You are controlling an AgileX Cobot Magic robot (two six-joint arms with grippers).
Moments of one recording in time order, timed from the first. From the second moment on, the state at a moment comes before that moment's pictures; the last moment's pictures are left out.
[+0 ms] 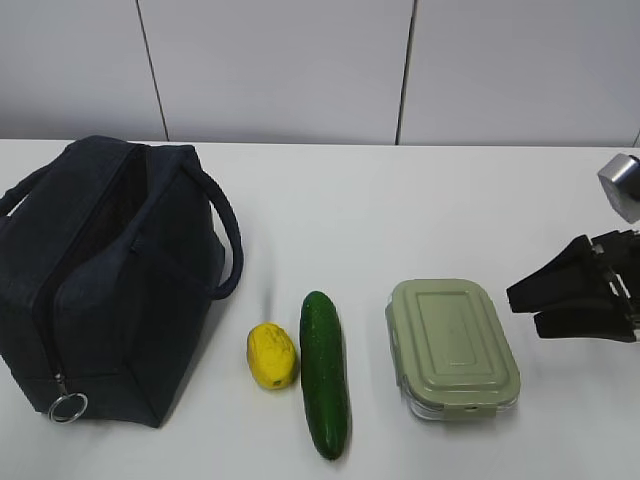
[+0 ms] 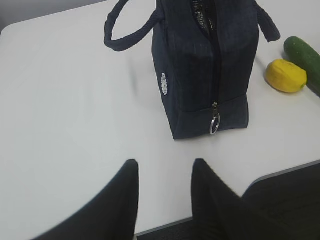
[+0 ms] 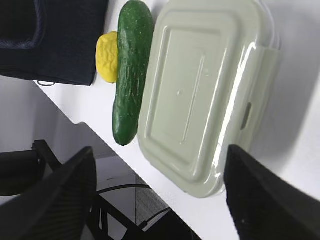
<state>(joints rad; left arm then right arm) -0.10 0.01 -0.51 -0.11 1.12 0.19 -0.32 1.78 -0.85 1.09 1.17 -1.11</state>
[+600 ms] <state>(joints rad) -0.10 0.01 -0.51 -0.11 1.12 0.19 -0.32 2.01 -0.89 1.18 1.17 -1.26</state>
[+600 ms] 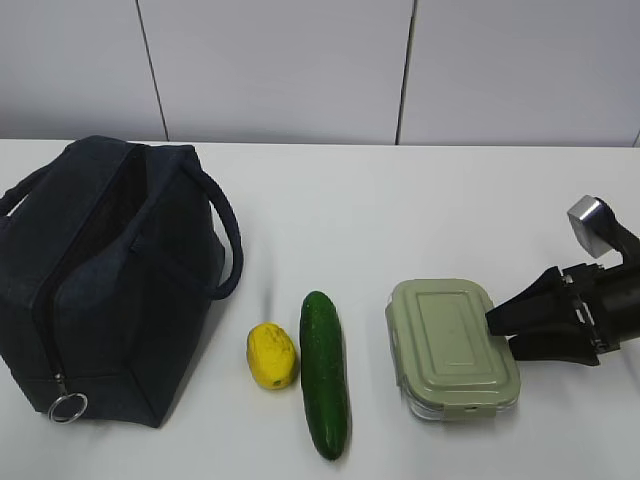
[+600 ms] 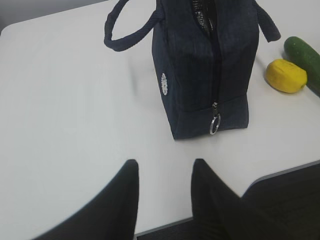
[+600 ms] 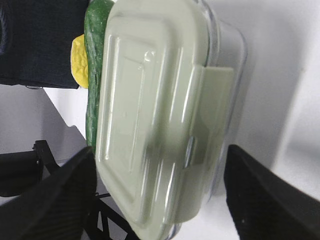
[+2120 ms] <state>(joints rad) -0.10 0.01 -0.51 -0.11 1.12 0.19 -0.27 2.18 -0.95 1.29 1.19 -1.43</state>
